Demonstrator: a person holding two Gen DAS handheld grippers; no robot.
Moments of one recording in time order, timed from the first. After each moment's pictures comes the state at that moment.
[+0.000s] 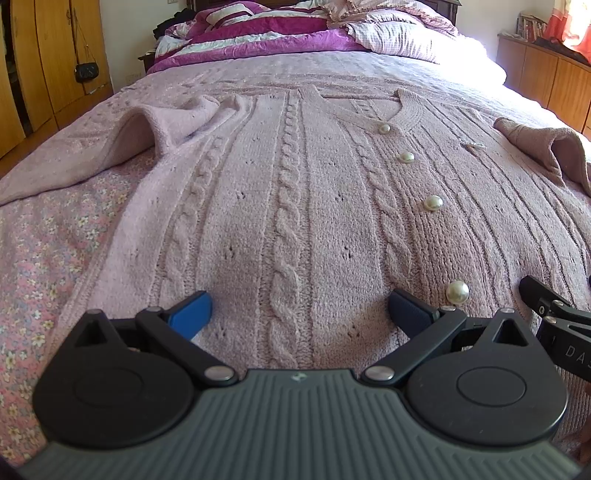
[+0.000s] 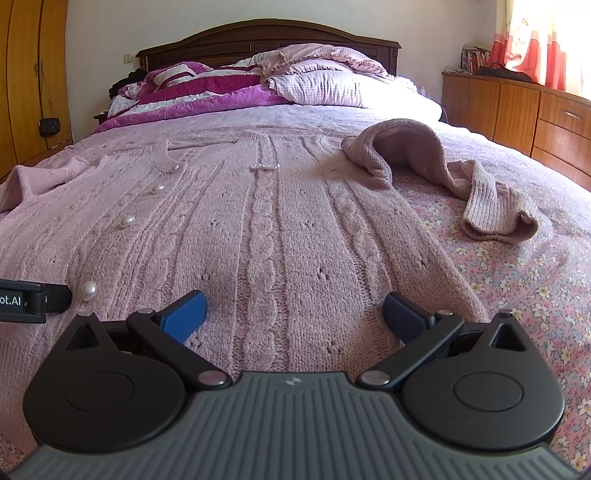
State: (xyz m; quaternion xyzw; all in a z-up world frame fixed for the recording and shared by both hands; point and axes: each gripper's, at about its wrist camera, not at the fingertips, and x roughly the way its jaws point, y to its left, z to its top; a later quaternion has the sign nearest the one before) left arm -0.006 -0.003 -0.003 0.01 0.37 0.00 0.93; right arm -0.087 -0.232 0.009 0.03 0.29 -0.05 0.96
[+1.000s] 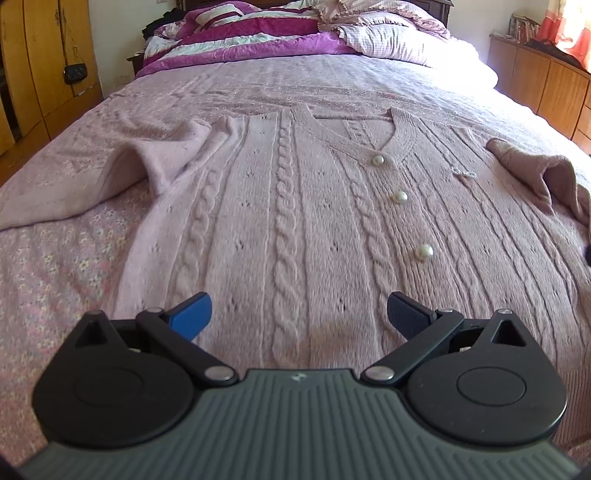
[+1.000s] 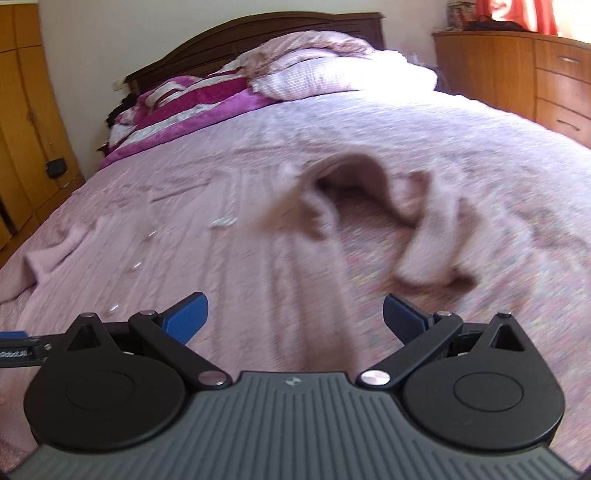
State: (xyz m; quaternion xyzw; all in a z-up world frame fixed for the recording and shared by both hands) left arm 0.018 0.001 0.030 0.01 0.38 -0.01 0.93; right arm -0.071 -0.332 0.073 0.13 0.31 -0.03 0.94
